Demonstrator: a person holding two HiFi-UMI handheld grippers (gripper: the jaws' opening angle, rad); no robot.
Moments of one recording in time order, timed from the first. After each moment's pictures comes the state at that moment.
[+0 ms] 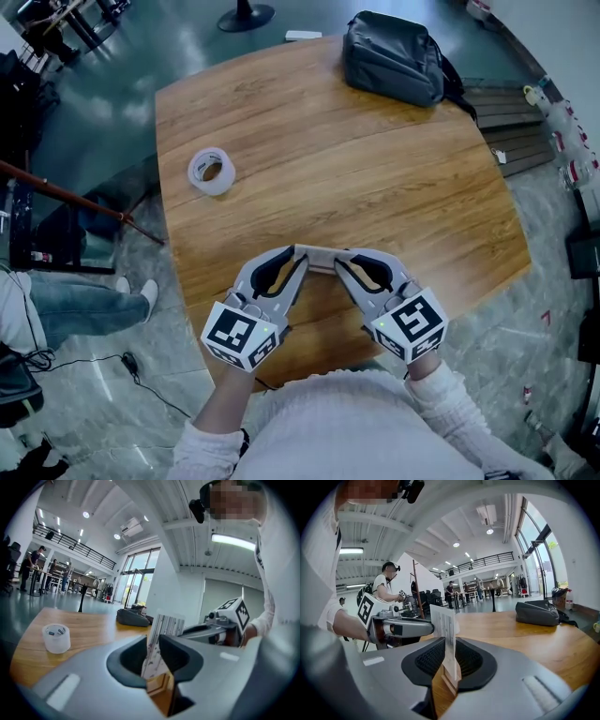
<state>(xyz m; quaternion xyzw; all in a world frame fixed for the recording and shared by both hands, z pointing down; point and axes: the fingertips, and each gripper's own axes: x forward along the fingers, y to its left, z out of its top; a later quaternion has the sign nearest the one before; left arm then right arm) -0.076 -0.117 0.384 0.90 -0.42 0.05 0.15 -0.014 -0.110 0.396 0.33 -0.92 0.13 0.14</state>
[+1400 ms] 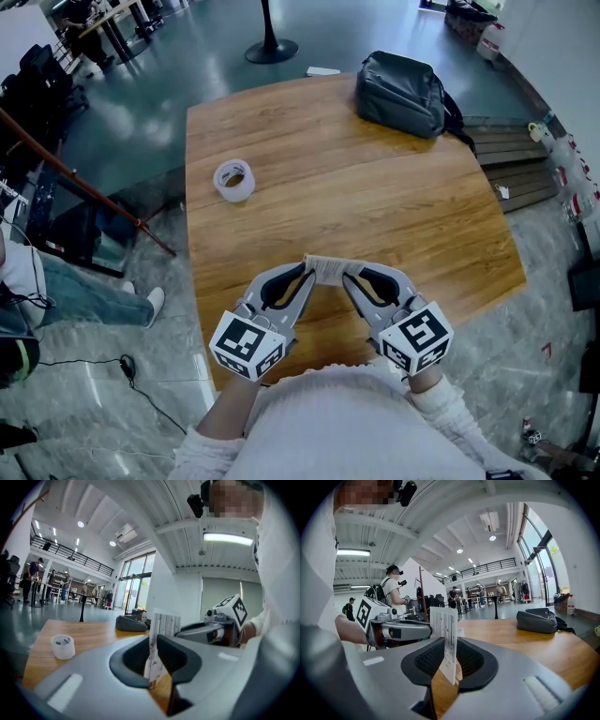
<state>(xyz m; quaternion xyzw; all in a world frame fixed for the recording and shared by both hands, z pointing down) -0.065 -0.063 0.343 0.90 -0.43 0.05 0.10 -0.003 -0.064 0.354 0.32 -0.93 0.11 0.11</state>
